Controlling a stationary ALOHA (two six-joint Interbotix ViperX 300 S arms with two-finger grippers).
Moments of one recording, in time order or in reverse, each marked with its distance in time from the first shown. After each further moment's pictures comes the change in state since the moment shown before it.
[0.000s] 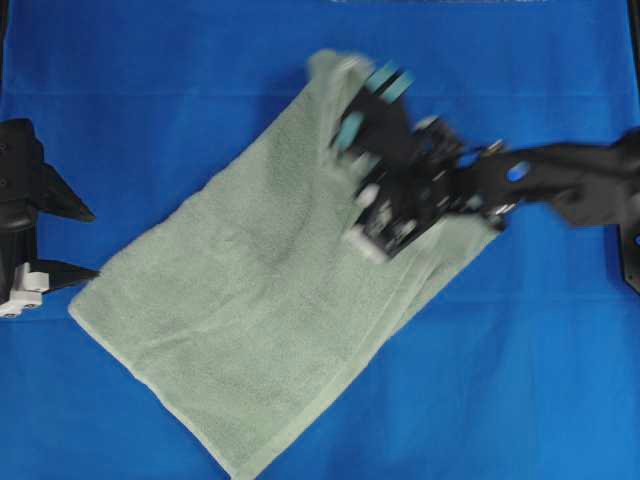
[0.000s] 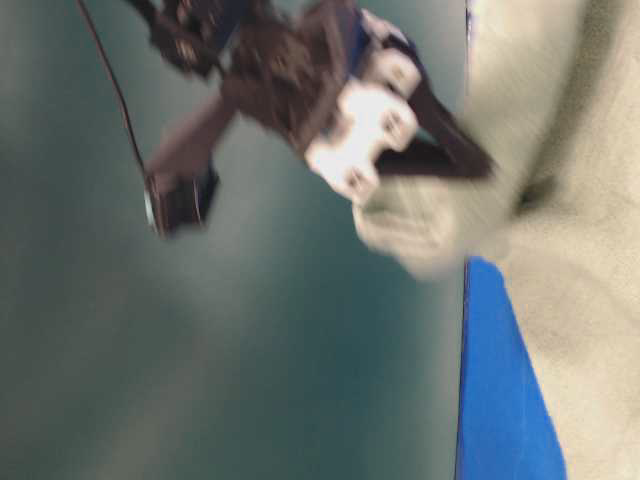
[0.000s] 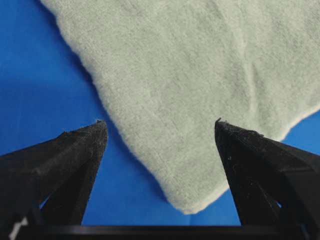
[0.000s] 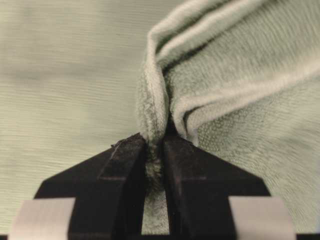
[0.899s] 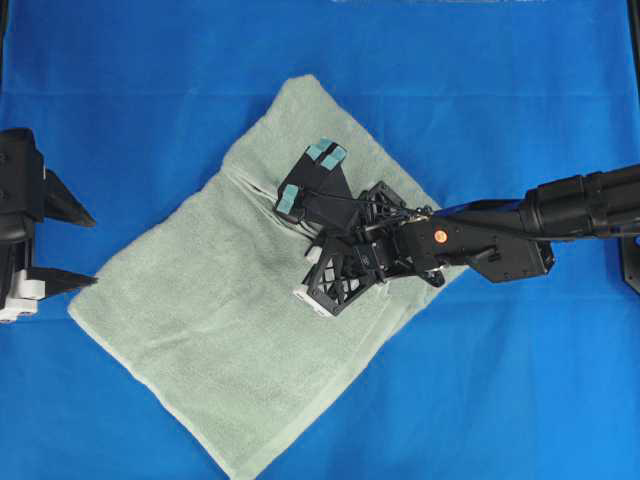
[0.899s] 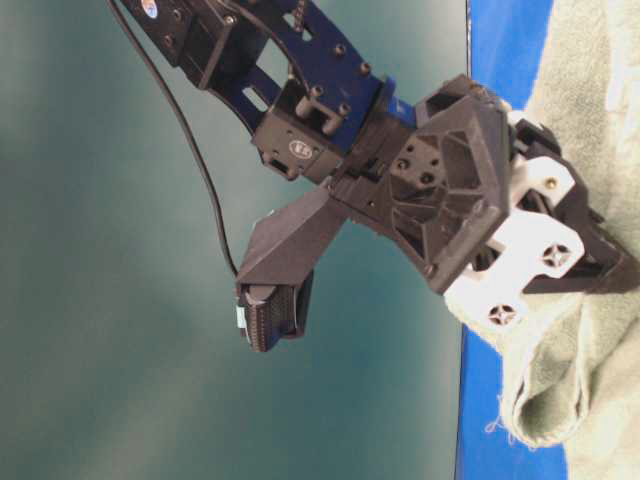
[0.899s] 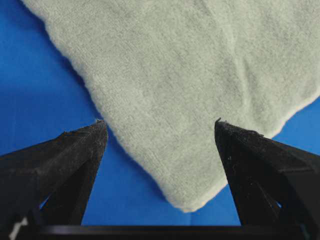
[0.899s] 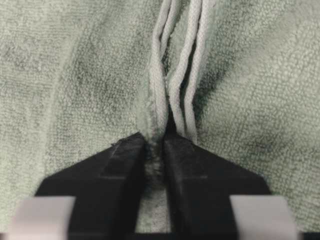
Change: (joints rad) left arm -0.021 0.000 0.000 0.000 -0.008 0.035; right arm 0.095 0.206 -0.117 -0.031 -0.097 0.155
